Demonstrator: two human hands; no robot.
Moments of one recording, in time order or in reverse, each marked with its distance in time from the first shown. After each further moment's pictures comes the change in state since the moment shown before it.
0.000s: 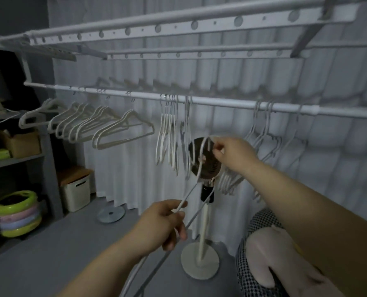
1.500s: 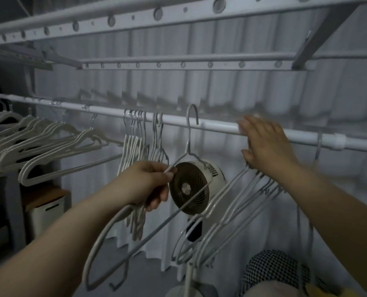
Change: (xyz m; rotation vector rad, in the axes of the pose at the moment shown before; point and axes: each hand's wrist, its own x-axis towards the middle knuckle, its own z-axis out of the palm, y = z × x) left_hand 0.203 0.089 0.007 0.041 0.053 0.168; right_hand 0.151 0.170 -0.002 -0.395 0.419 -0.297
